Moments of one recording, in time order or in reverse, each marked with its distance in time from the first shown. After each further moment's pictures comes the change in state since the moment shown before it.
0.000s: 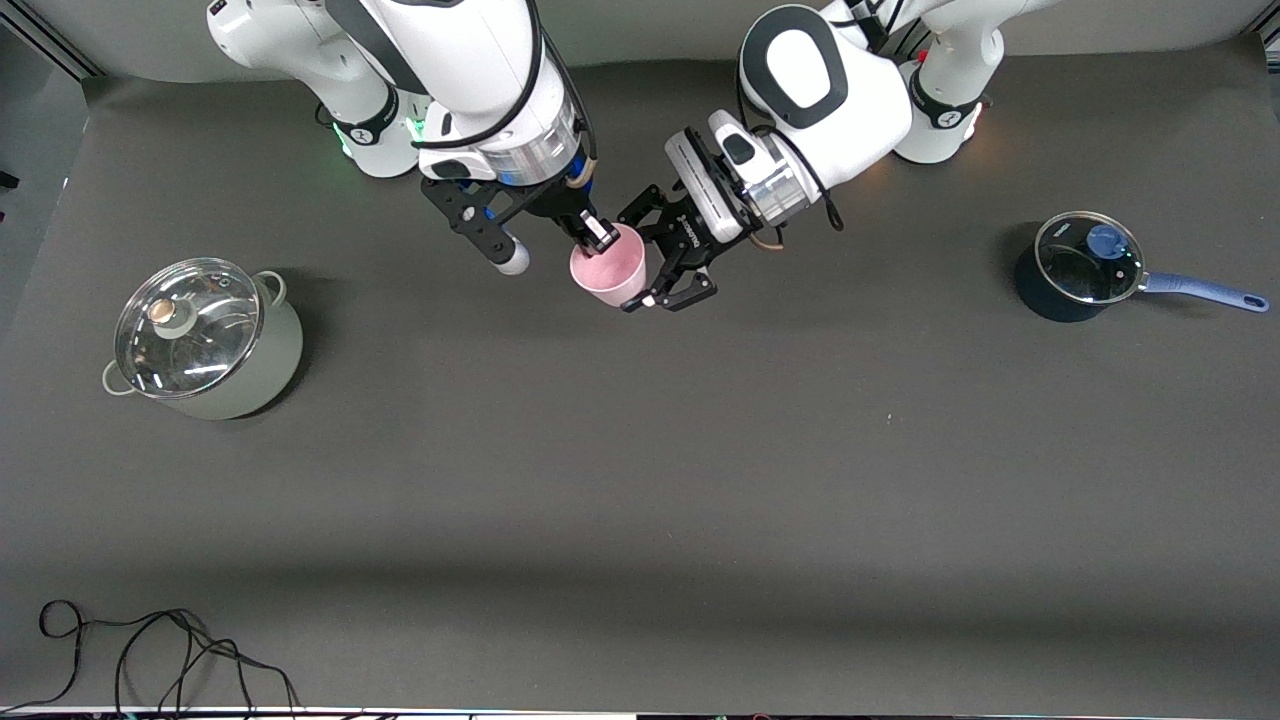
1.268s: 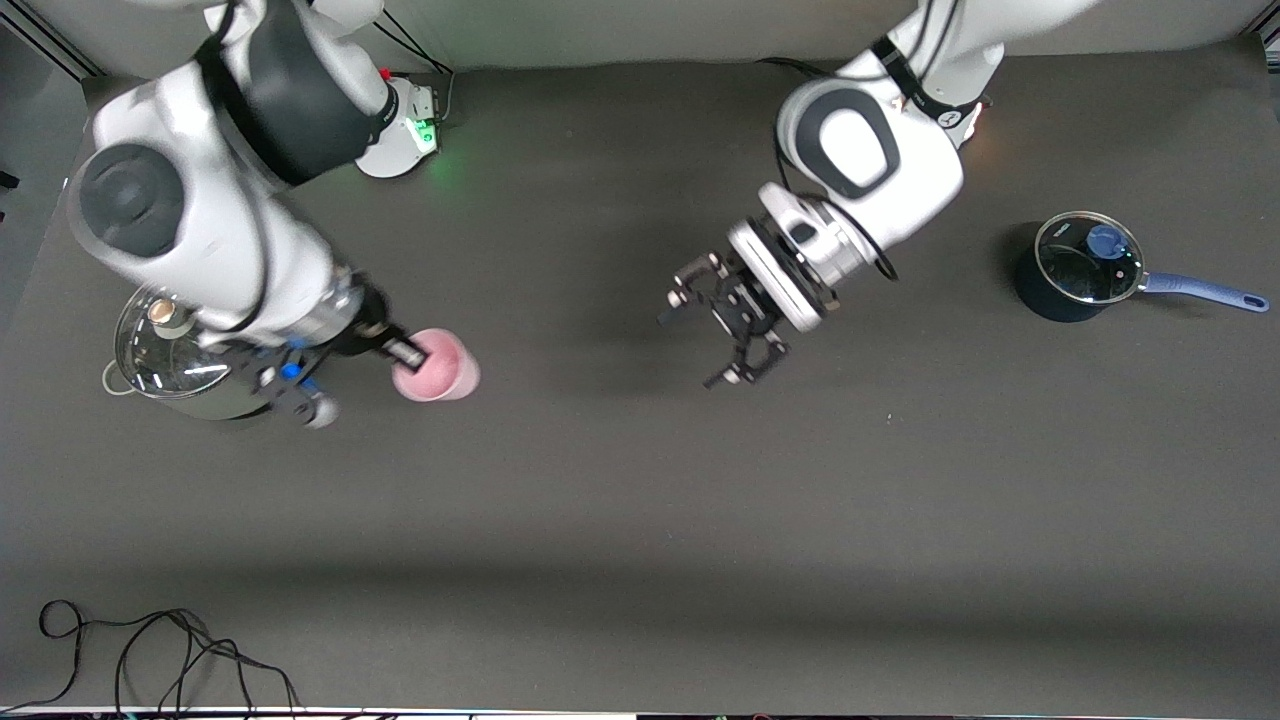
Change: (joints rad) left arm 0.069 0.095 0.126 -0.005 -0.012 -0.036 -0.111; right arm -0.349 0.001 -0.043 -0.099 -0.008 -0.062 -0.641
